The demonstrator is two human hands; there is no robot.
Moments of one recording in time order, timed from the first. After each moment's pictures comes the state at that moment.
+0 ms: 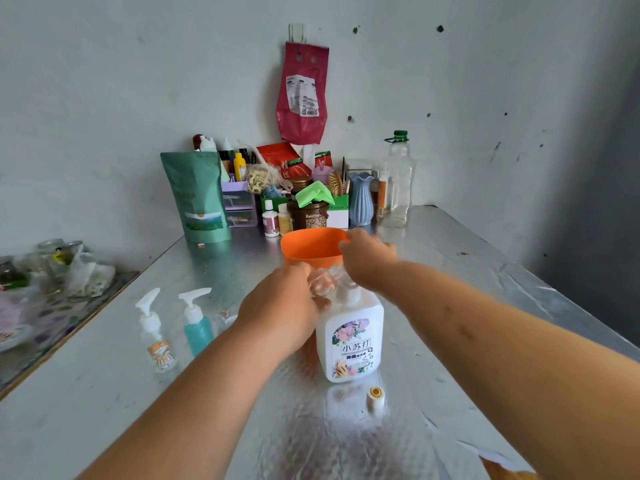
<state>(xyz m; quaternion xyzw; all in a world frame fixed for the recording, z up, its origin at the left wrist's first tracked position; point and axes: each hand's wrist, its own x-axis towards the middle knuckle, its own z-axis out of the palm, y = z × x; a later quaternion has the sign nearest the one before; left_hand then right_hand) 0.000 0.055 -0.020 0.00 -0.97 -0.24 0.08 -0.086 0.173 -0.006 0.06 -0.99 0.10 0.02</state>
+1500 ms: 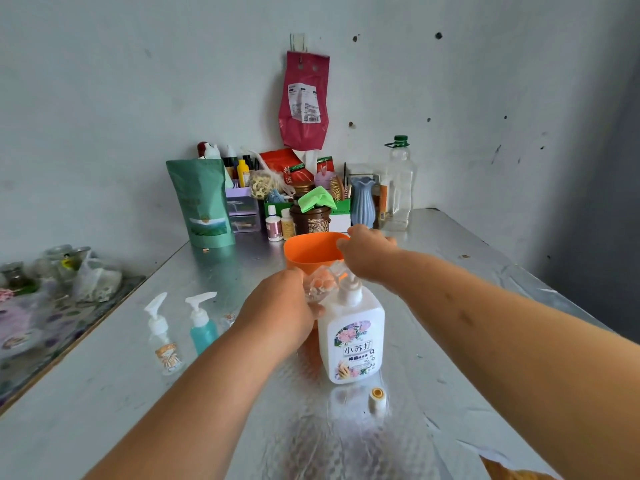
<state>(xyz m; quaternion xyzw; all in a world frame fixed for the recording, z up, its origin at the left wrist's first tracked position) 0.010 0.055 -0.012 0.03 -0.97 -0.22 0.09 -0.073 0.175 0.014 0.08 -0.99 0.07 0.01</state>
